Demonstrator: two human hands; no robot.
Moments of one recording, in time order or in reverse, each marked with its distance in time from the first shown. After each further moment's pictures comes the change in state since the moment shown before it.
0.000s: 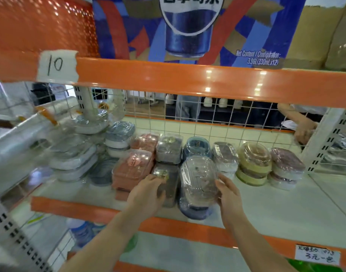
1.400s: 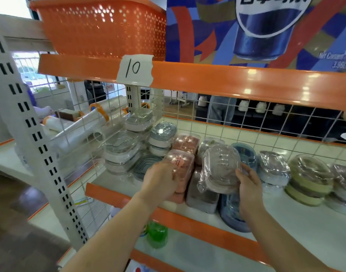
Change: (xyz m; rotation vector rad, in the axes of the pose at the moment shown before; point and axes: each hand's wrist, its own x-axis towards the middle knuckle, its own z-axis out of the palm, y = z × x) left_hand 0.006 -0.052 -0.057 0.091 0.127 -0.166; right_hand 0.004 -0.007 0.085 -0.027 0.006 -0.041
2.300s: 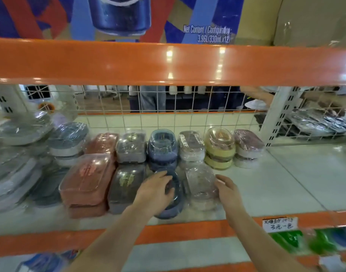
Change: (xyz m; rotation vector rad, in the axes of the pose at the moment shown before) left_hand 0.009 0.132 0.102 -0.062 -0.364 0.371; right_hand 0.020 0.018 -0.160 -0.328 0.235 0.127
